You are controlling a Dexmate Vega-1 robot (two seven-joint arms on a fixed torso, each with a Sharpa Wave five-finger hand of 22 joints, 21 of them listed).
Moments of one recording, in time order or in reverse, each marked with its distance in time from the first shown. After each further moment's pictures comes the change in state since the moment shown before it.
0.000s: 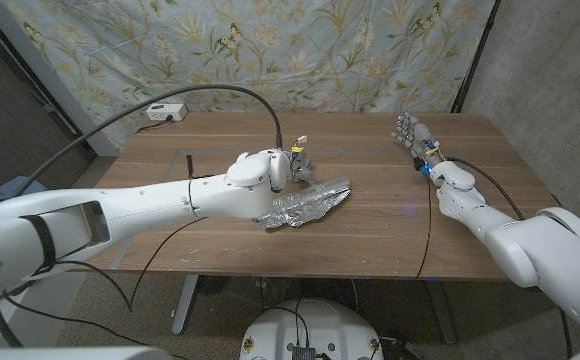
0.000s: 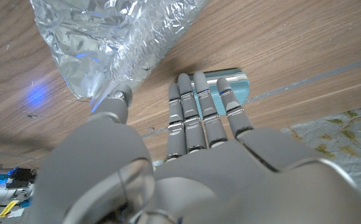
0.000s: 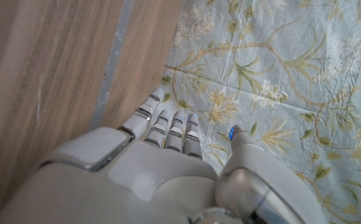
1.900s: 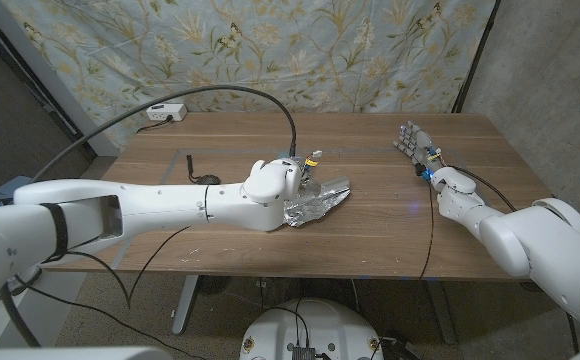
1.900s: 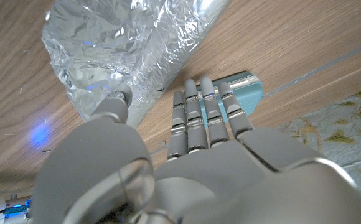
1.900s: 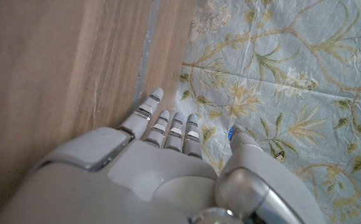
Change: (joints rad) left arm -0.083 -0.059 0.168 0.044 0.121 0.033 -0.075; left_hand -0.011 -0.011 -0.010 -0.001 0.000 -0.123 0.013 -0.056 -0.004 -0.098 0.080 -0.111 0.011 -0.108 0.072 -0.024 -0.017 -0.071 0.000 0.000 0.023; right arm 0.042 0.037 0.044 0.132 0.012 -0.038 0.034; right_hand -0.008 0.008 0.006 -0.006 0.000 0.000 0.000 0.000 0.000 0.000 0.000 0.000 0.000 0.000 0.000 0.000 0.000 0.000 0.000 0.000 0.000
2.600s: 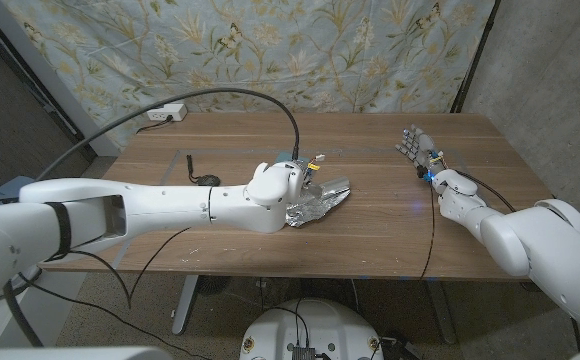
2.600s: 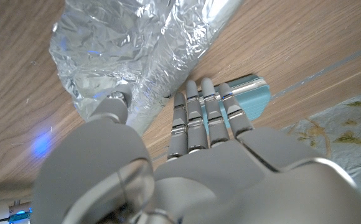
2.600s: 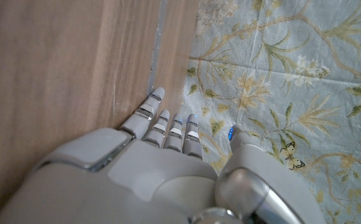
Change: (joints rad) left arm -0.007 -0.015 0.027 0.023 0.002 -0.016 0.001; left_hand -0.004 0.004 0.000 0.000 0.000 -0.009 0.002 0.000 -0.001 0.000 0.001 -0.023 0.000 -0.012 0.001 -0.008 -0.004 -0.014 -0.004 0.000 0.007; right arm -0.007 0.004 0.038 0.009 -0.001 -0.037 -0.014; right_hand 0.000 0.000 0.000 0.000 0.000 0.000 0.000 0.000 0.000 0.000 0.000 0.000 0.000 0.006 0.006 0.000 0.000 0.000 0.000 0.000 0.000
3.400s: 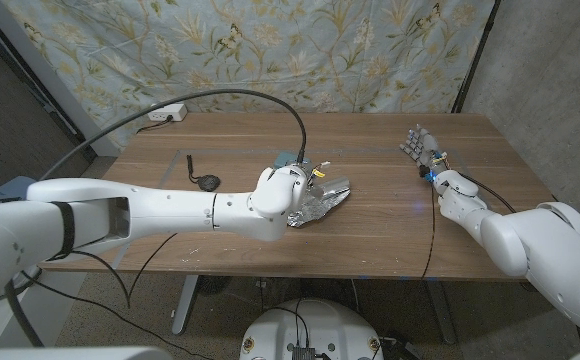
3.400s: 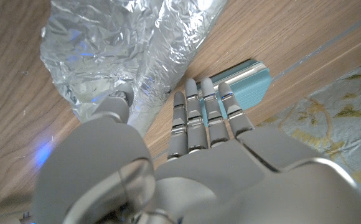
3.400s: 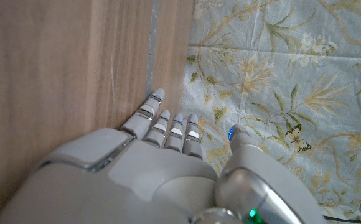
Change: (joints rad) left arm -0.013 -0.019 0.068 0.022 0.112 -0.011 -0.021; left_hand 0.026 0.015 0.022 -0.014 0.005 0.008 0.000 0.006 0.000 0.017 -0.016 -0.006 0.003 0.004 -0.004 0.015 0.000 0.000 0.000 0.012 0.007; right arm -0.008 0.014 0.062 0.008 -0.025 -0.100 -0.038; right_hand -0.004 0.004 0.004 -0.004 0.000 0.000 0.000 0.000 0.000 0.000 0.000 0.000 0.000 0.000 0.000 0.000 0.000 0.000 0.000 0.000 0.000
